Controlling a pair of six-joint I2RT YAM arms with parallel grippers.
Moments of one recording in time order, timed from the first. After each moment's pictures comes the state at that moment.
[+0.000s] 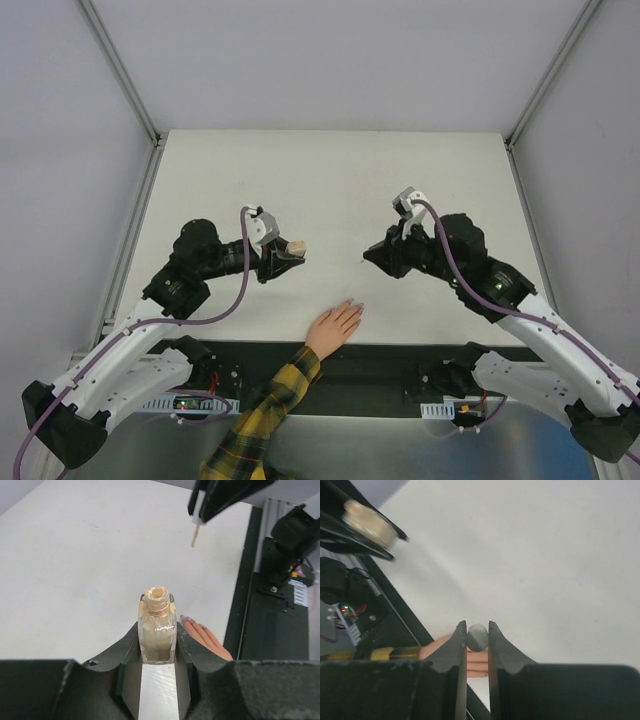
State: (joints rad) left arm -0.58 0.77 0.69 -0.09 0.69 0.04; right arm 0.80 0.88 1.00 -0.47 -0.18 0.19
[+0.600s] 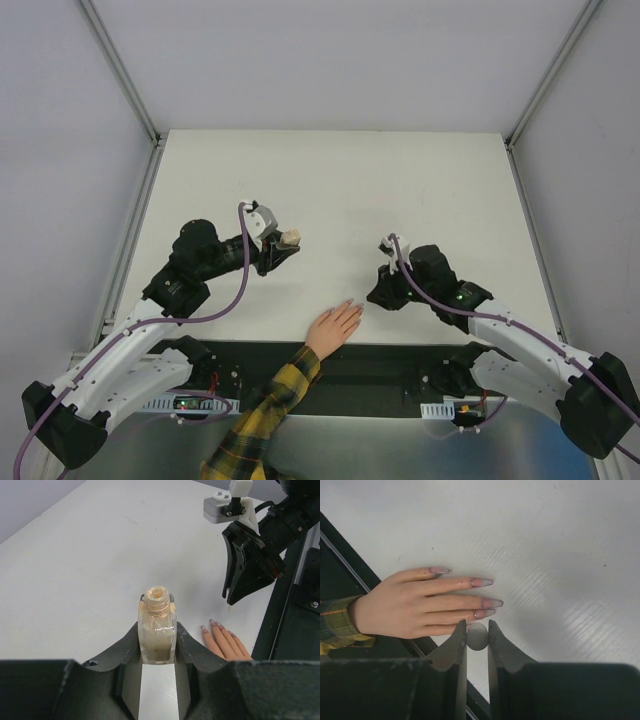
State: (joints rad) left arm -0.58 0.77 0.69 -0.08 0.50 0.06; right arm 0.68 0.91 0.48 -0.26 -0.28 0.22
